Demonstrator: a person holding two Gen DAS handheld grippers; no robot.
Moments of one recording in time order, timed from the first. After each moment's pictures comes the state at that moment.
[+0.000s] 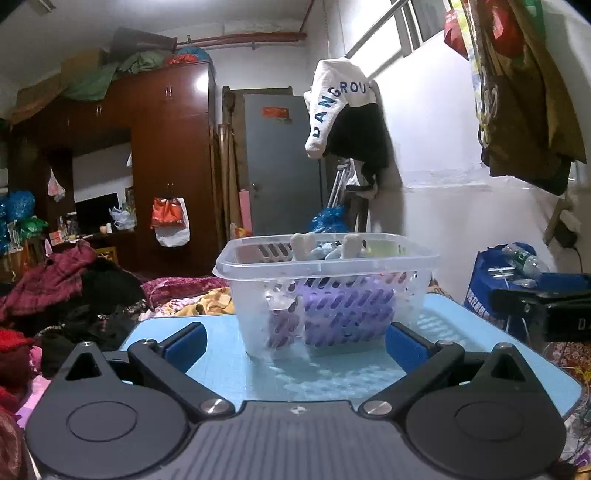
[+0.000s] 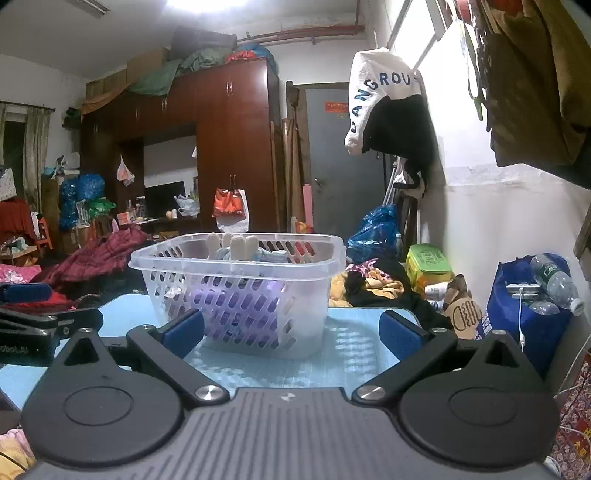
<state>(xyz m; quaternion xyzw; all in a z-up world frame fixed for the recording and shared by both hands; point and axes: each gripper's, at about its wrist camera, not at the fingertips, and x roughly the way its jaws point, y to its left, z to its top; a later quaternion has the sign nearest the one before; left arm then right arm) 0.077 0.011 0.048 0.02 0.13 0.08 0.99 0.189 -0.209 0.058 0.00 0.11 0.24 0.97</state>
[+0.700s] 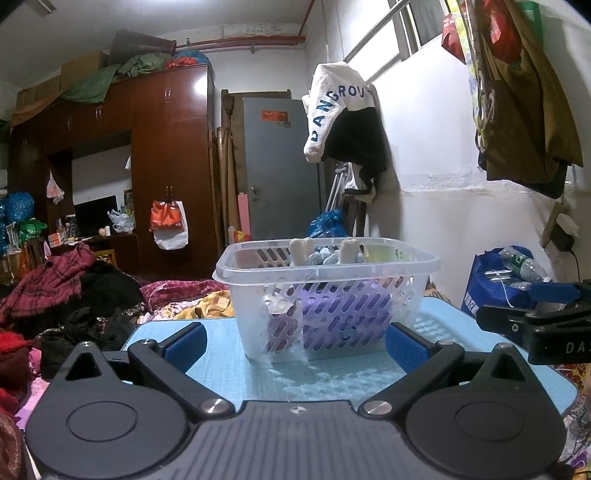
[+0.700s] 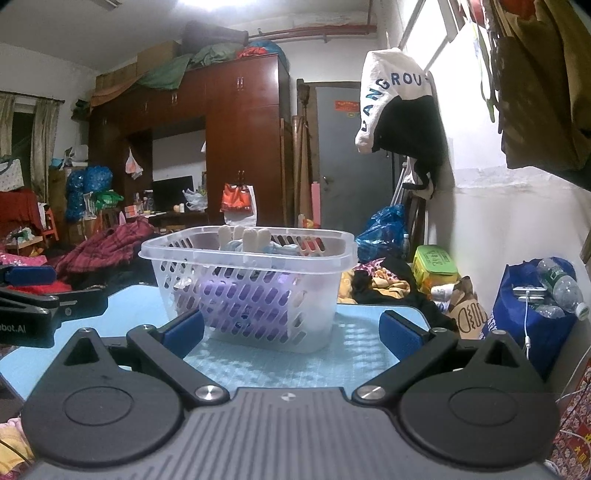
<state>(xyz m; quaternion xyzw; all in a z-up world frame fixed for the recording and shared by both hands) 0.073 0.007 0.054 0.02 0.12 0.08 0.99 0.184 -0.204 0.058 -0.02 0.11 0.25 0.96</state>
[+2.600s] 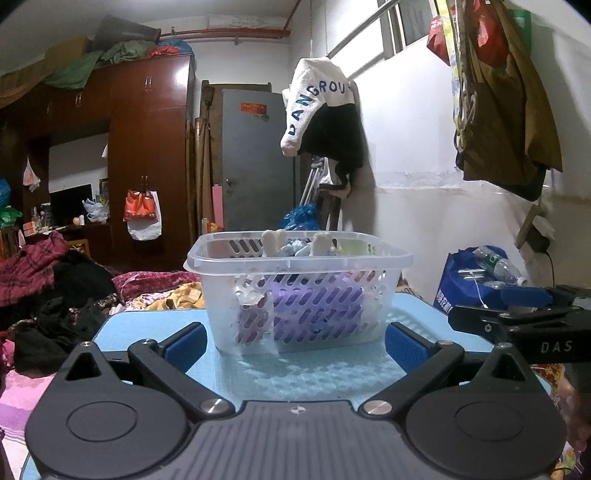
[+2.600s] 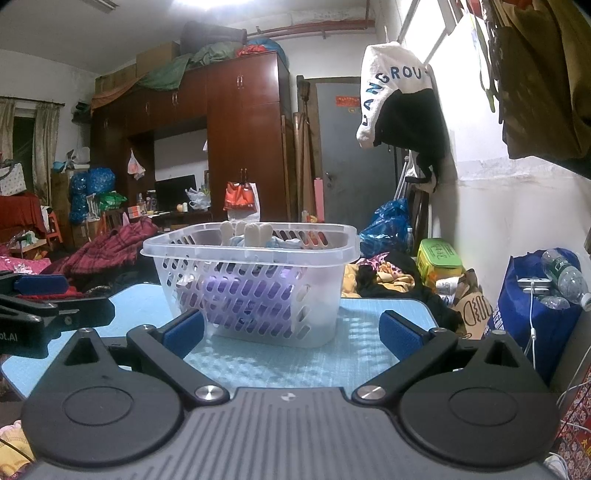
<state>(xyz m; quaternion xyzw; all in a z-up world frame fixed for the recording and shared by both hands) 0.077 0.004 0.051 0.00 0.13 0.04 0.99 0.183 -0.203 0.055 -0.01 0.12 0.25 0.96</state>
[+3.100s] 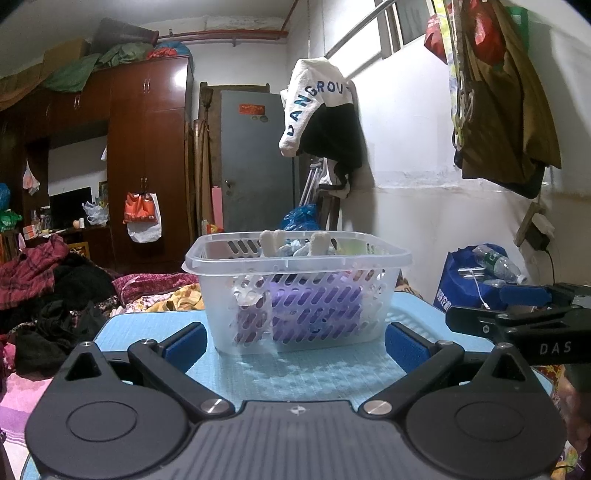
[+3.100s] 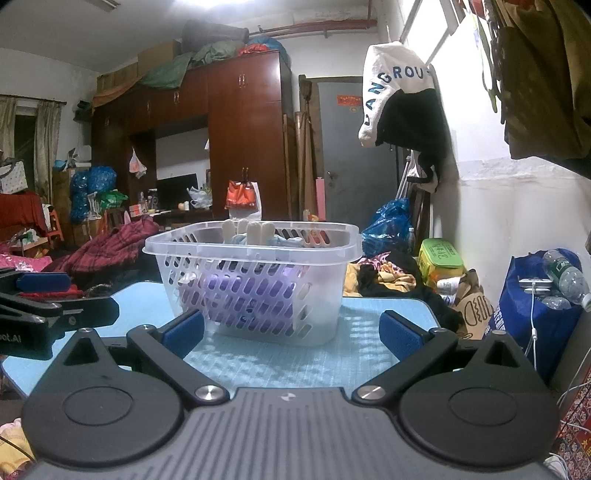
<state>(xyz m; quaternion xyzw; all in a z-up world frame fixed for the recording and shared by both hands) 0.078 0.000 0.050 0.01 0.13 0.04 0.99 0.181 -0.202 0.053 -0.01 0.12 0.25 0.96</state>
